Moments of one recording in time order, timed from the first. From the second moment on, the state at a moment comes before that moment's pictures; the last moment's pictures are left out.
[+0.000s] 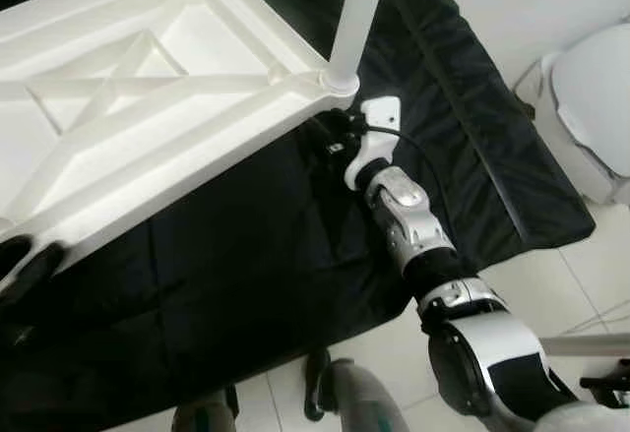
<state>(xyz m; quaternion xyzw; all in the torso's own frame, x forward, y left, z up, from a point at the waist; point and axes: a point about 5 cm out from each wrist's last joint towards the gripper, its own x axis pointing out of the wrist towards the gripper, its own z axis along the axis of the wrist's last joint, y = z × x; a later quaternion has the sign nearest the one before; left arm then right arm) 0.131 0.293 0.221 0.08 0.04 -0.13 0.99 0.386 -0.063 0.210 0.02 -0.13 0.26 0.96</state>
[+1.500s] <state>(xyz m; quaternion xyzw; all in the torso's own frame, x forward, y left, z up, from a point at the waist) 0.065 0.415 0.248 0.19 0.20 0.04 0.96 0.393 -0.053 0.212 0.00 -0.12 0.28 0.95</state>
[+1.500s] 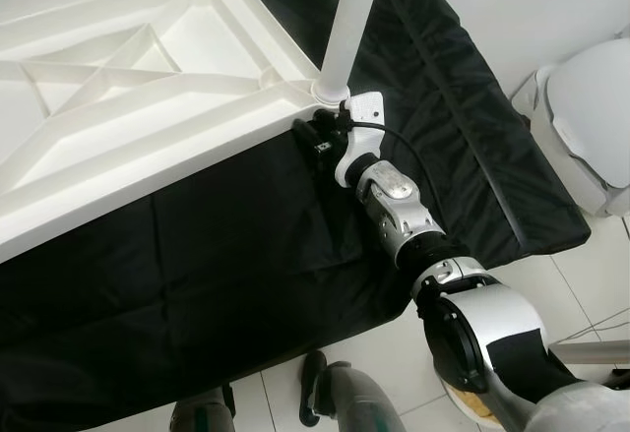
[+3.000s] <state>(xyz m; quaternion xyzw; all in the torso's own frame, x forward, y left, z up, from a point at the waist) 0.226 0.297 0.212 0.10 0.00 -0.04 0.99 0.397 -0.066 0.217 0.00 -0.14 0.23 0.96</state>
